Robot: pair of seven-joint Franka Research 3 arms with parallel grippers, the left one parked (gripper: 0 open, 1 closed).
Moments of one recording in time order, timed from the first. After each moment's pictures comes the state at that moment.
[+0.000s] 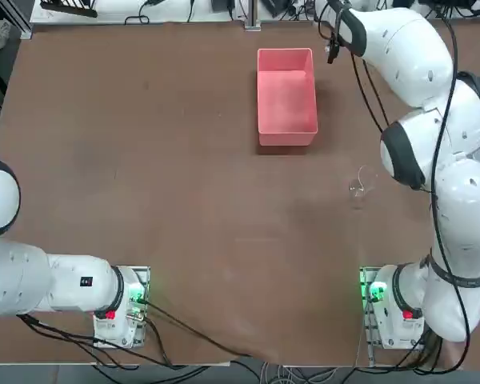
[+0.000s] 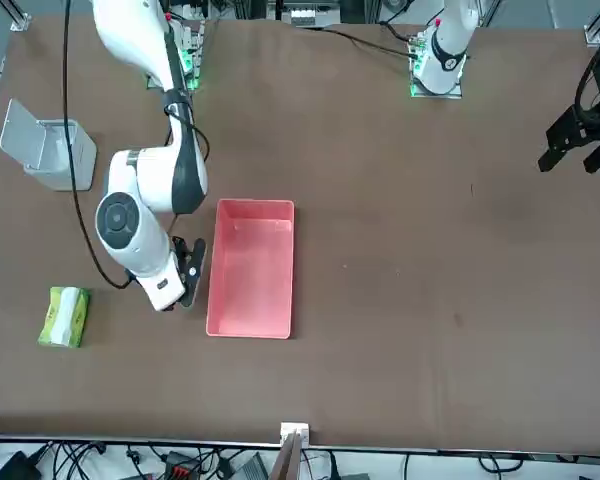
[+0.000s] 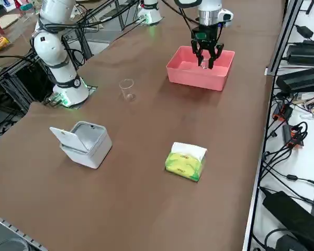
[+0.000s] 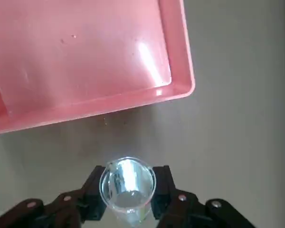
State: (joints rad) arm 0.82 0.72 -0.69 -1.34 0.35 1.92 -1.21
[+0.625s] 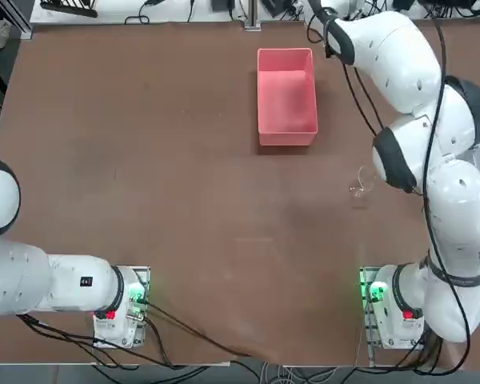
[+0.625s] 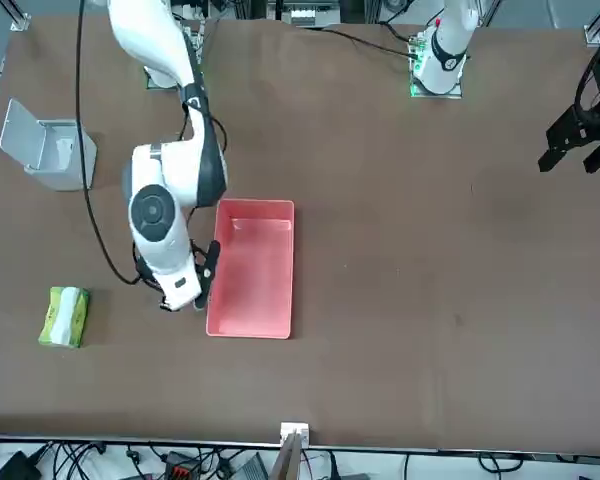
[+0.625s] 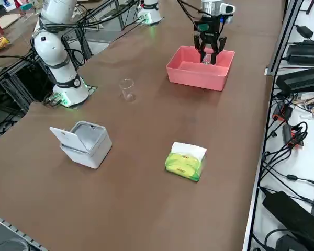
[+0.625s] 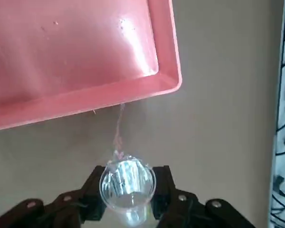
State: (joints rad) arm 0.86 0.77 -0.69 -1.24 0.19 1.87 -1.08
